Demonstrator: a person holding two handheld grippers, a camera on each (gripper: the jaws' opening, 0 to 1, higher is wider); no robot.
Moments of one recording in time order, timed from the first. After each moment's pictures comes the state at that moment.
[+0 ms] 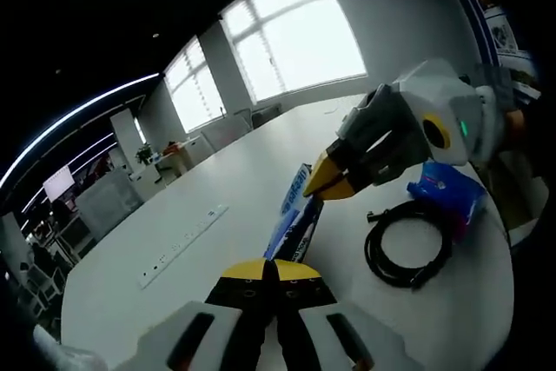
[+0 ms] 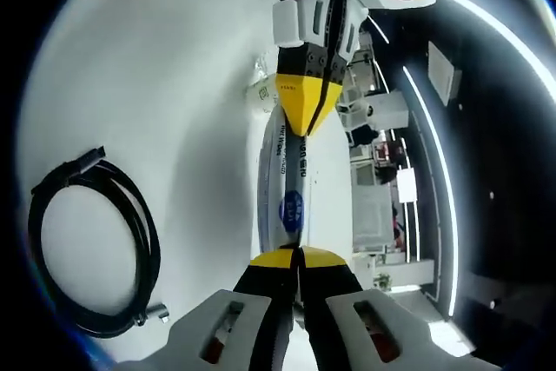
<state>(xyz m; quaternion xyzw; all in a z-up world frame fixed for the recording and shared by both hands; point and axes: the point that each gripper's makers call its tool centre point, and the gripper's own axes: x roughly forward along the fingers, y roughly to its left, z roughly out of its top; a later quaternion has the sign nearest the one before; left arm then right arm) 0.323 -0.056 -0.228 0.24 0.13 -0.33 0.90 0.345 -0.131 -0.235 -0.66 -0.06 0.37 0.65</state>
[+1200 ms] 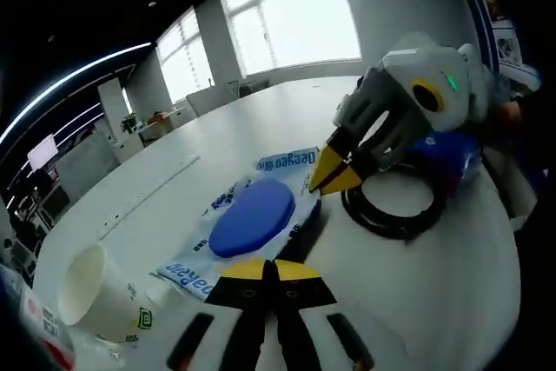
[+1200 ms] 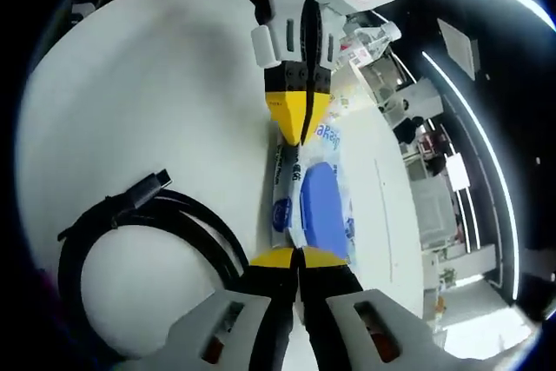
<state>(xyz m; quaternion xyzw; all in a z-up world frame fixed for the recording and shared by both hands) 0.294 -0.056 -0.312 0.22 0.21 -0.35 0.89 0.307 -0.127 -0.319 -0.58 0.03 0.48 0.66</state>
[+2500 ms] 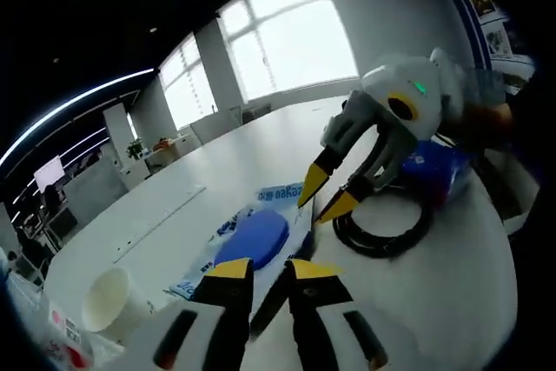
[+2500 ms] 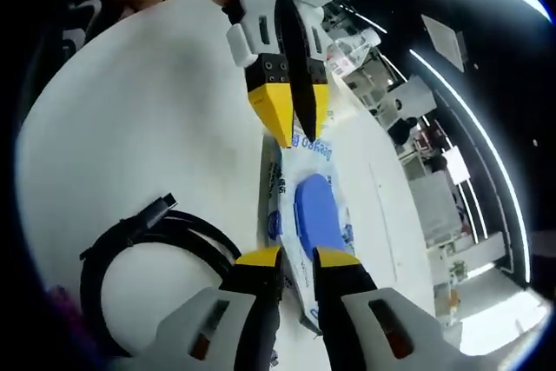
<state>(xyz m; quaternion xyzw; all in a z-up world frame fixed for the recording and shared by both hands) 0.287 -0.058 -0.274 0.22 0.13 -0.35 0.90 0.304 -0.128 -0.296 -0.53 0.03 0.49 0.69</state>
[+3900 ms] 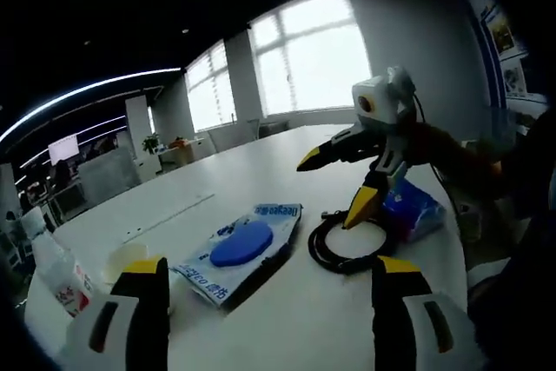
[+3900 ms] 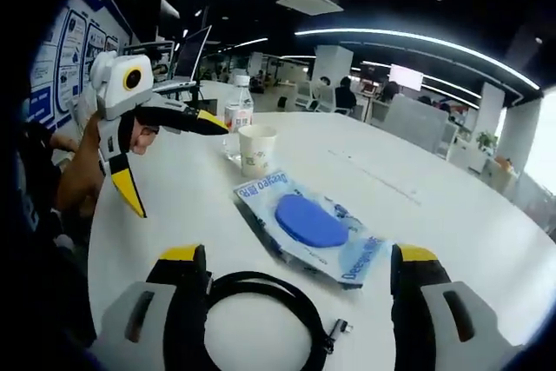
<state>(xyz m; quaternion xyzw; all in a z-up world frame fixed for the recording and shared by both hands) 0.239 -0.044 -0.240 0.14 0.12 -0.32 0.93 0.290 -0.162 -0.255 -0.19 0.15 0.47 0.85</state>
